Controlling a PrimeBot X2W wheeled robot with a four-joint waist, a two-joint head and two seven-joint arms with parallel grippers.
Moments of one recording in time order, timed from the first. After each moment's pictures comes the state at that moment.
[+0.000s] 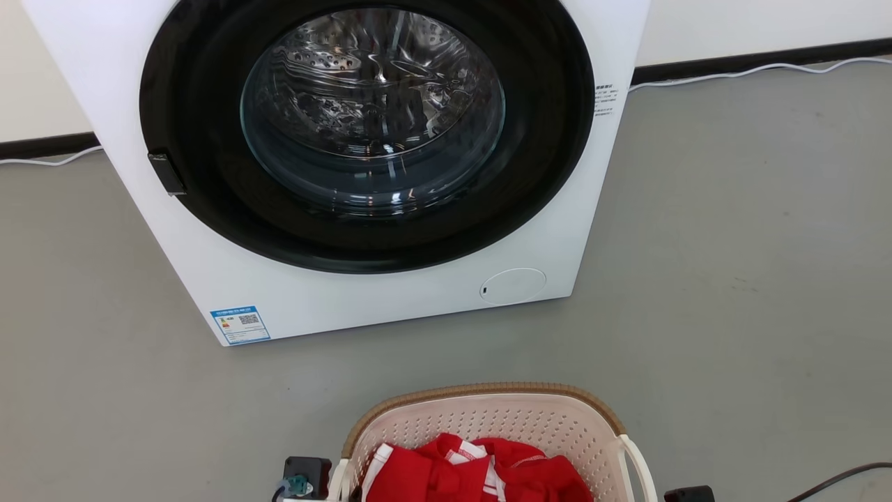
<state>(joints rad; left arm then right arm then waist) -0.42 0.01 -1.08 1.09 -1.04 -0.03 -0.19 -0.37 -0.01 0.74 1.22 0.76 0.13 -0.16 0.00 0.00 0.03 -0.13</state>
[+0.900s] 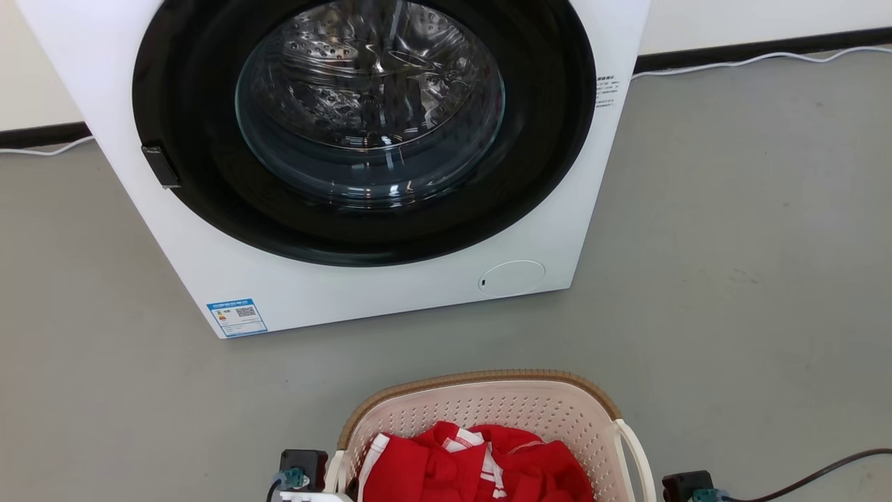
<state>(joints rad) -0.45 0.01 -1.13 1.11 -1.10 -0.03 -0.20 -0.41 0.00 0.77 1.23 0.79 0.13 -0.17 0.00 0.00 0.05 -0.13</state>
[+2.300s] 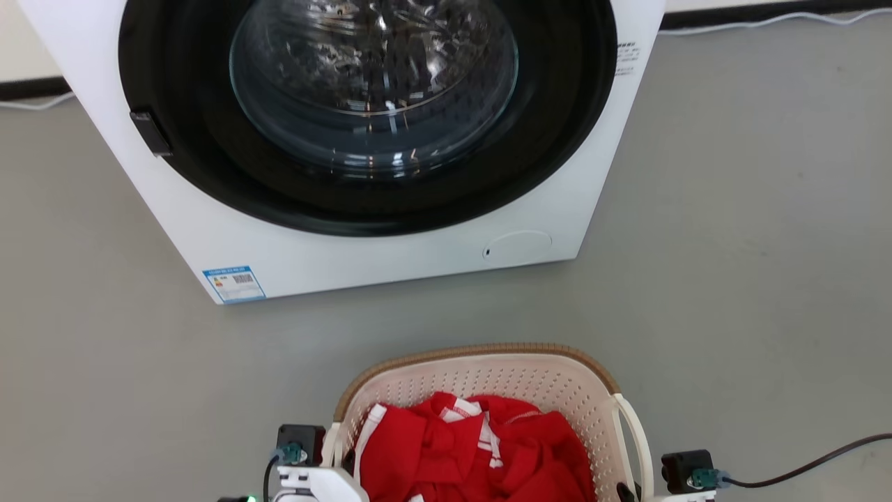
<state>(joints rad) -0.50 0.01 -1.19 1.14 -1.15 -0.03 -0.23 -0.45 0.00 0.82 1.24 0.85 0.14 -0.20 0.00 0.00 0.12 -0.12</state>
